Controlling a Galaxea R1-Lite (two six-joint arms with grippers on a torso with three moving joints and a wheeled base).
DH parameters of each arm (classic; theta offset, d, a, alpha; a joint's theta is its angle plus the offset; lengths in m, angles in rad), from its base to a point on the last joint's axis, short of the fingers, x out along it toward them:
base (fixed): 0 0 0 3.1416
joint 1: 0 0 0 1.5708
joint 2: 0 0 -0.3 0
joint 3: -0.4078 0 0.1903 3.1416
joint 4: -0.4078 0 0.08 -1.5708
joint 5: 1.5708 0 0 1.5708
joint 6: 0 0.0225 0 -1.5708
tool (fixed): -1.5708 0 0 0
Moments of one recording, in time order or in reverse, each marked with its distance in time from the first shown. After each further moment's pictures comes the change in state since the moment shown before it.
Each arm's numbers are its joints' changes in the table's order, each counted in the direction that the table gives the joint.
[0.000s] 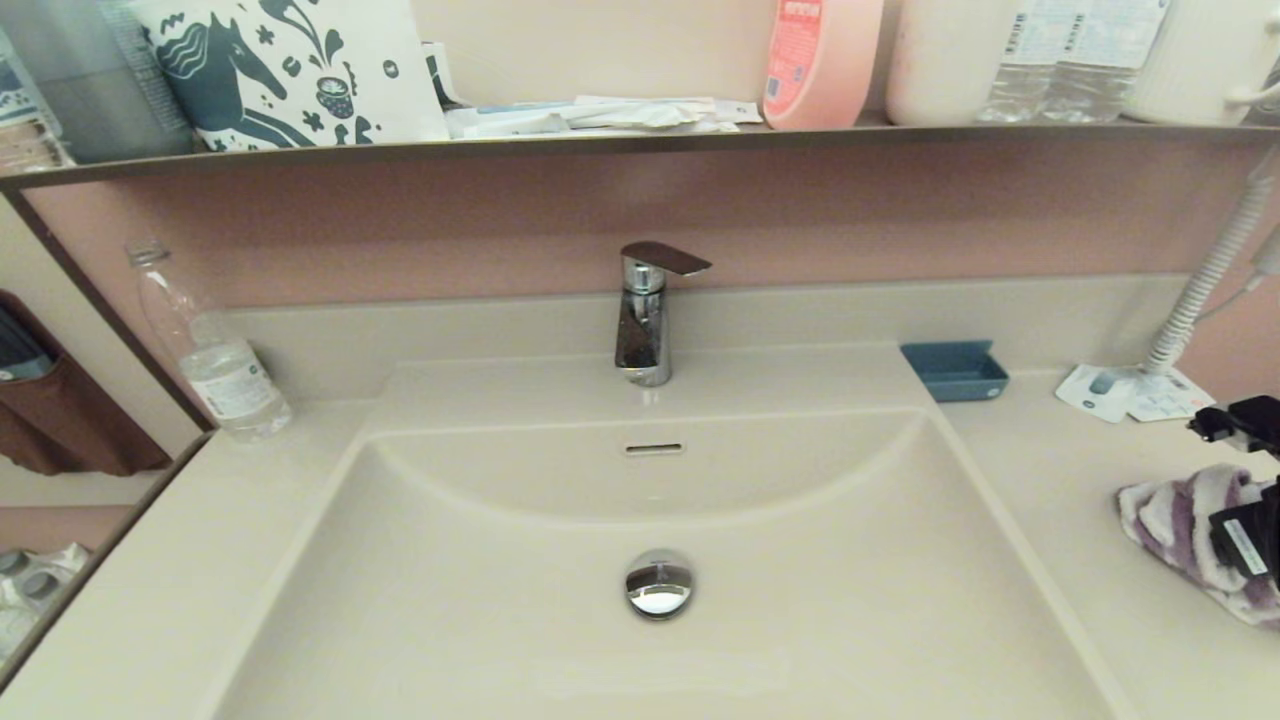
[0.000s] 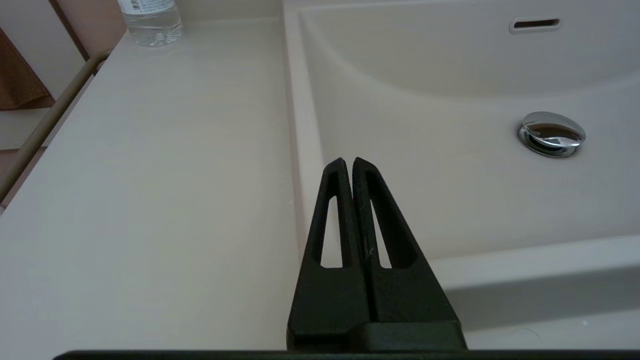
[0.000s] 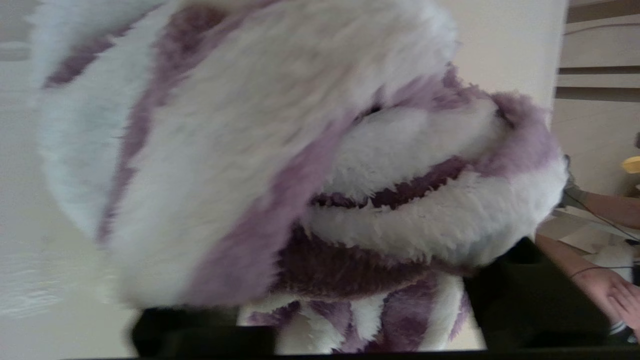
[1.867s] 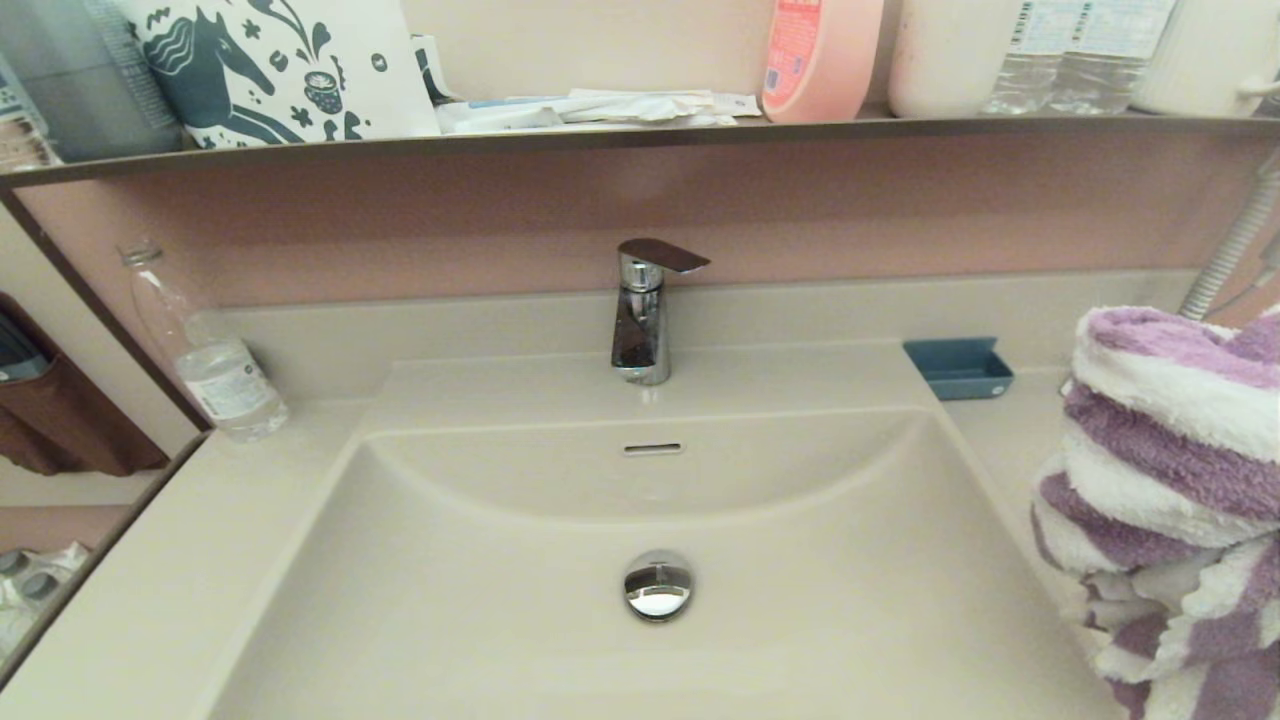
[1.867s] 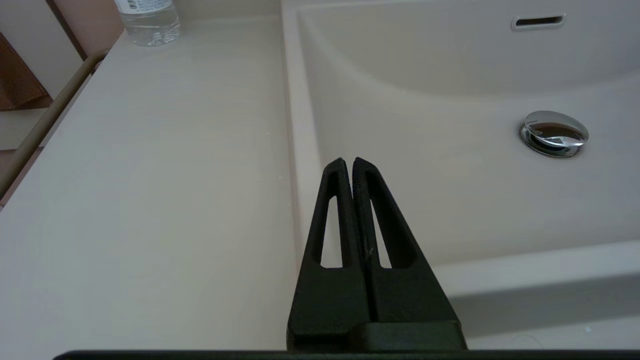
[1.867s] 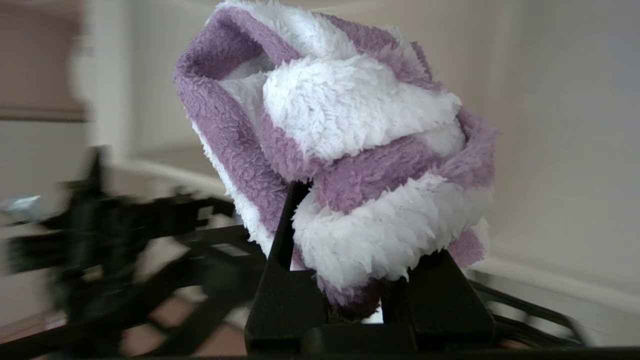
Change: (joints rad) left arm 0.000 0.000 0.000 0.000 0.000 0.000; right arm -0.519 -0.391 -0.913 -1.045 0.602 0.723
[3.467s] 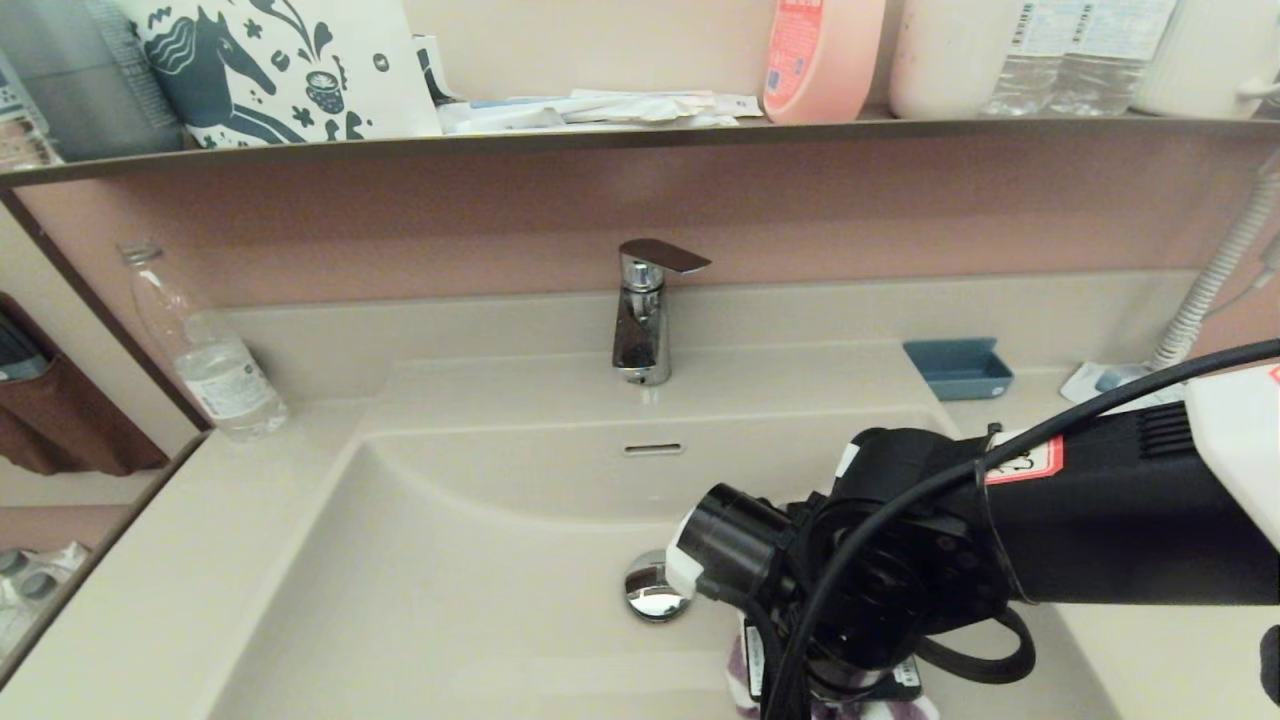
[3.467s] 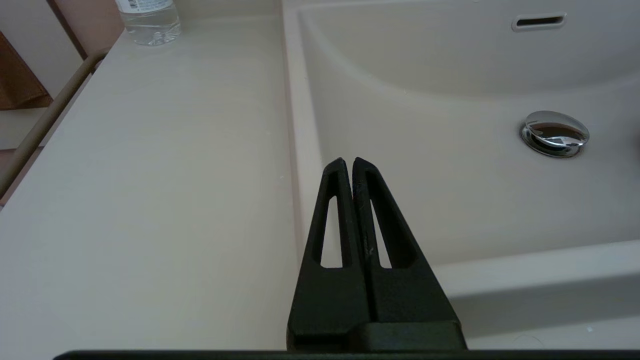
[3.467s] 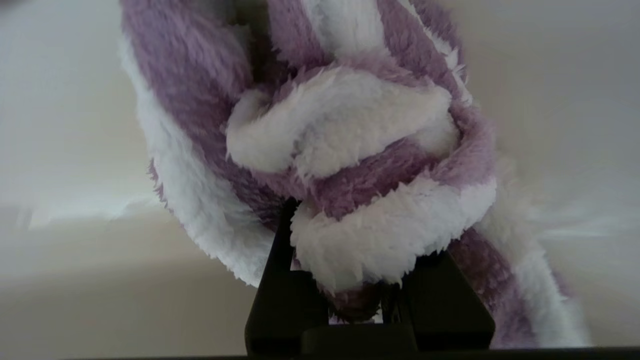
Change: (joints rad) left arm 0.000 0.000 0.000 0.000 0.000 0.000; right arm -0.687 0.802 0.311 0.377 -0.651 0.586
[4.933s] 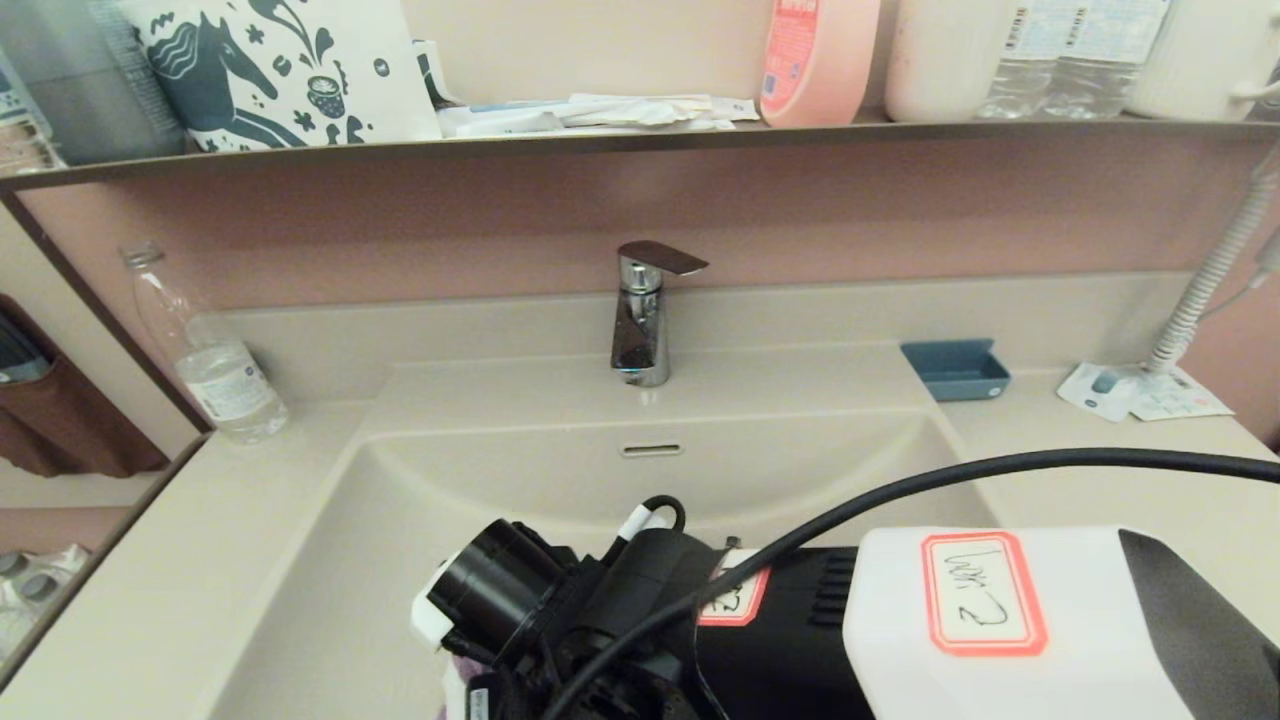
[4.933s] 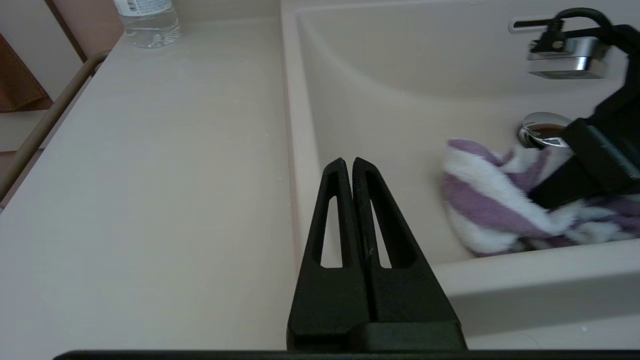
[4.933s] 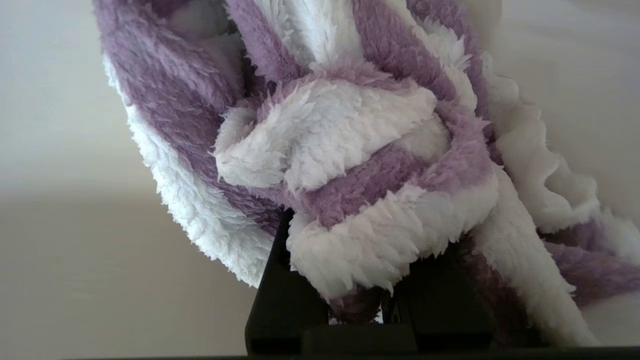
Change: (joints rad) left arm 0.000 0.000 0.000 0.000 0.000 0.000; right arm -0.196 0.345 -0.456 0.276 0.309 -0.142
